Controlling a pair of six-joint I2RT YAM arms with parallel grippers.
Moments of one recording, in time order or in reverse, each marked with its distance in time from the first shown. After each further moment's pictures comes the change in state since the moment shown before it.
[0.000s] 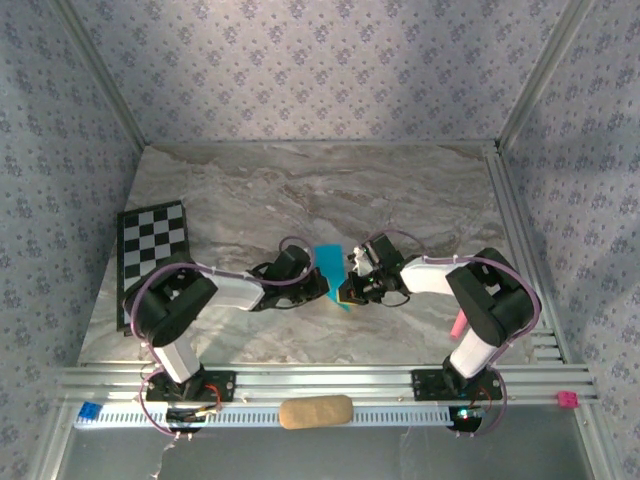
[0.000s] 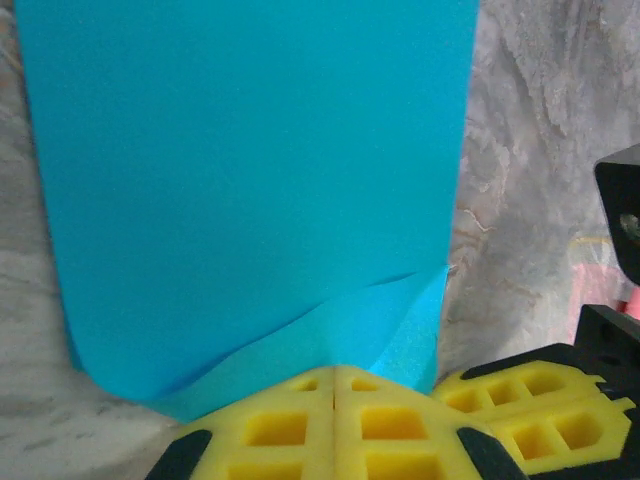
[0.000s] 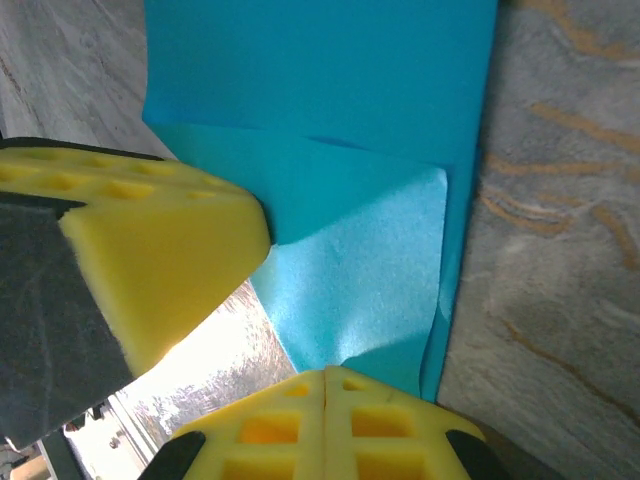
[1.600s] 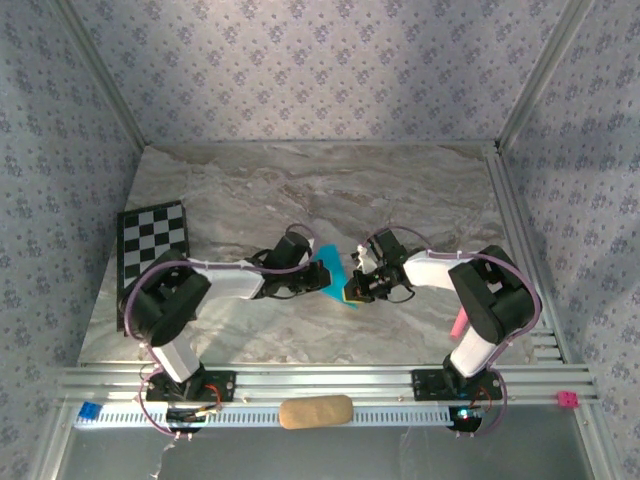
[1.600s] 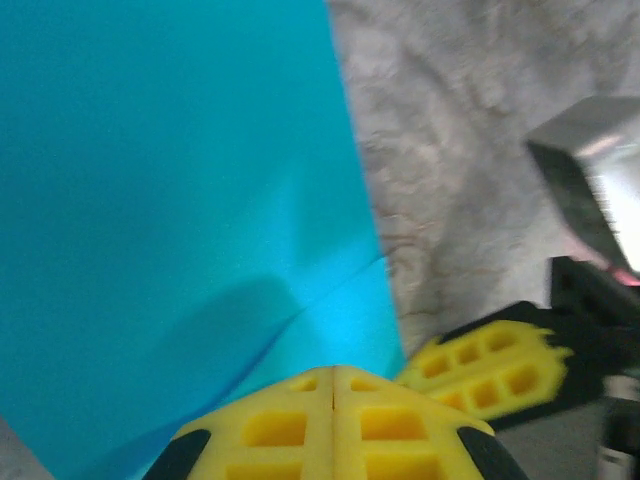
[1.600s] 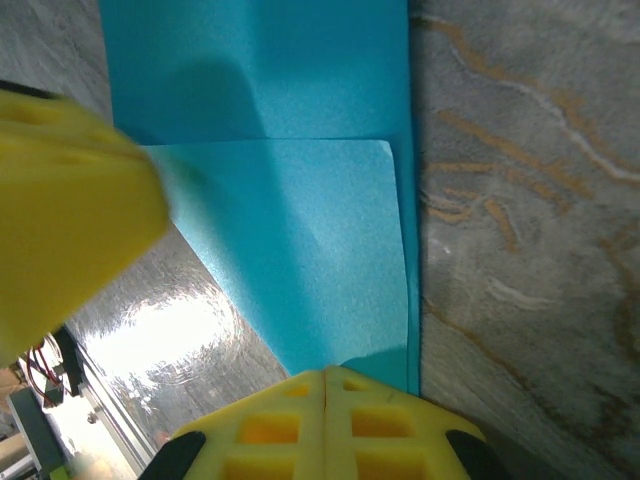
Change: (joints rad) left arm 0.039 0.008 0.103 -0.141 0.092 0.190; right arm -0.056 0.007 0.043 -0.133 -0.023 -0.132
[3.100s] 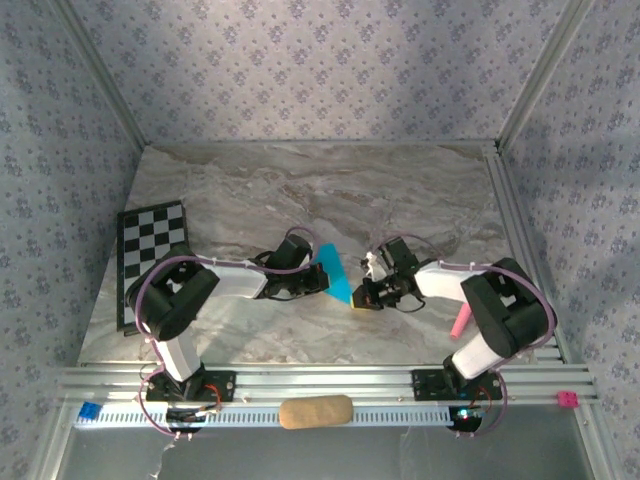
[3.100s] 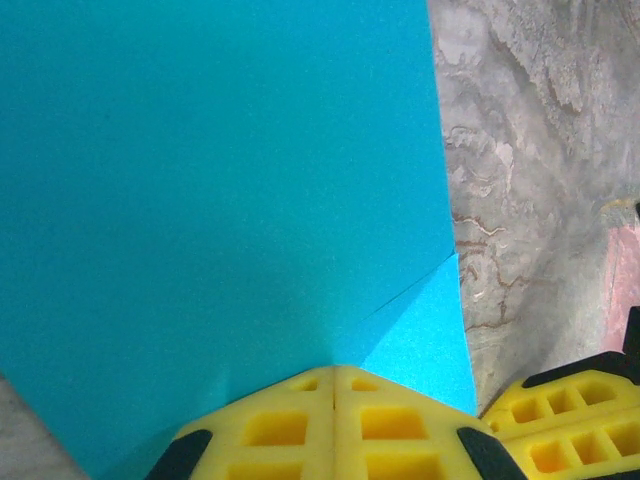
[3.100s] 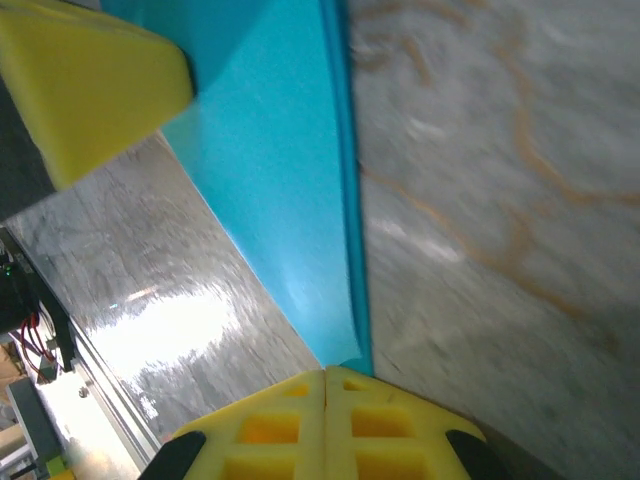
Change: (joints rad) left arm 0.006 0.031 0.000 -0.008 -0.023 -0.002; right arm -0.036 -0.122 -0.141 0.031 -0.021 -0.019
